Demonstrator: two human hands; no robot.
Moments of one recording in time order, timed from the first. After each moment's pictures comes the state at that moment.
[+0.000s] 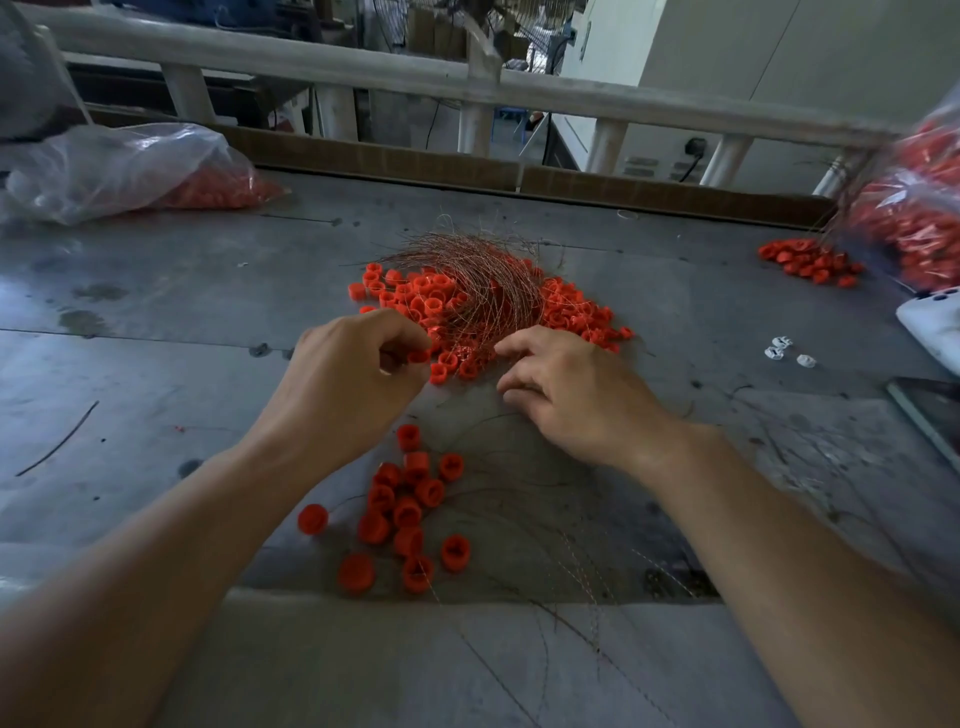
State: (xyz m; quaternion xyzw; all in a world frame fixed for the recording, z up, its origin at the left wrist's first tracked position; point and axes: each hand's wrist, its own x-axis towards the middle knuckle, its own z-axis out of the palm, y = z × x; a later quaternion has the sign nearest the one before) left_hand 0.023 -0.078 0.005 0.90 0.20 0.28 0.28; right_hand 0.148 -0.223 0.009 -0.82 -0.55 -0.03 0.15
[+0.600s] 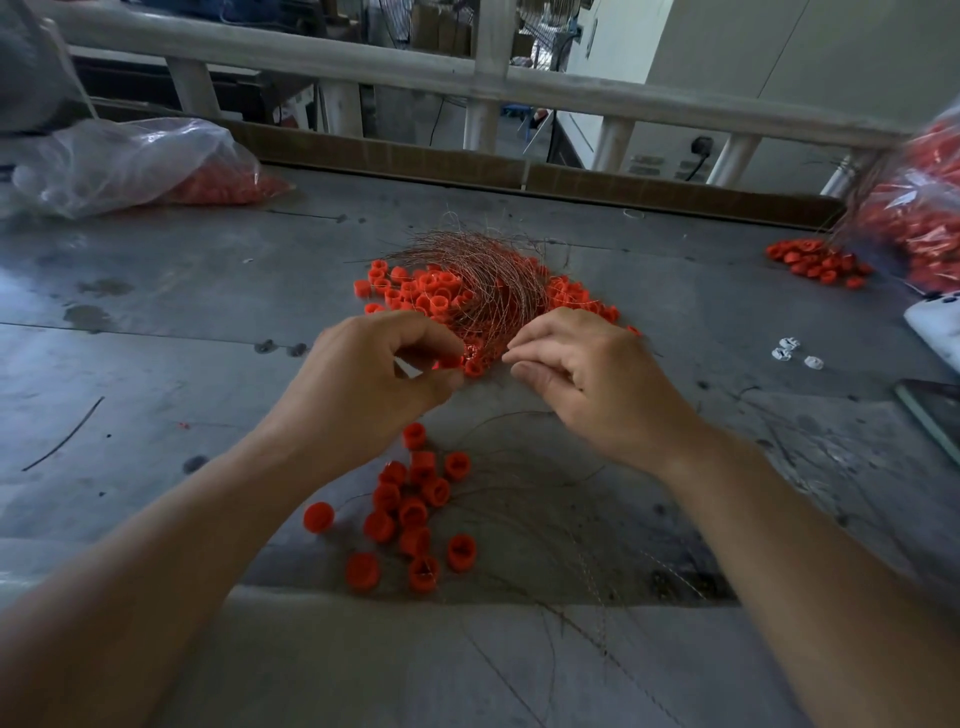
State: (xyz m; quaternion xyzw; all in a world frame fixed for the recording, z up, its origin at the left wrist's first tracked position) left_hand 0.018 -0.084 0.010 0.89 0.13 0.27 0.35; right_hand 0.141 -0.230 0.019 -0.77 -0.57 -0.07 0.27
